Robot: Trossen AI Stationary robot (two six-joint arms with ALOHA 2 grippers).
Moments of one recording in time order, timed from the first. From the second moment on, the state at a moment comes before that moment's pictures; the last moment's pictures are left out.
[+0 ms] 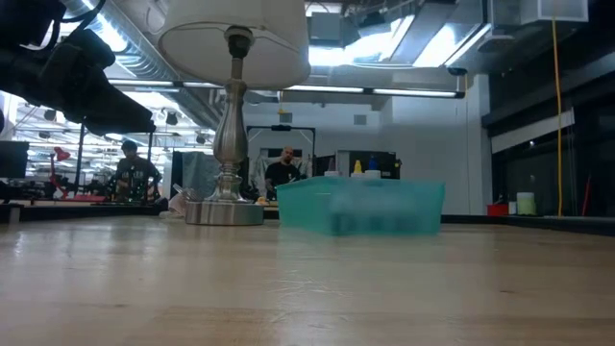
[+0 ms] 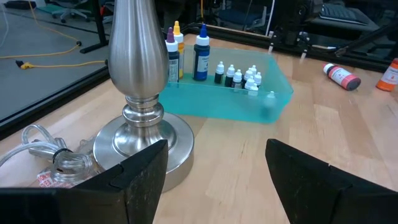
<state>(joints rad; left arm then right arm) 0.04 0.02 0.11 -0.37 -0.32 -0.20 1.08 1.51 1.20 -1.08 0.17 0.88</state>
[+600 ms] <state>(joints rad) 0.04 0.02 0.11 -0.37 -0.32 -0.20 1.08 1.55 1.07 -0.92 0.14 0.93</state>
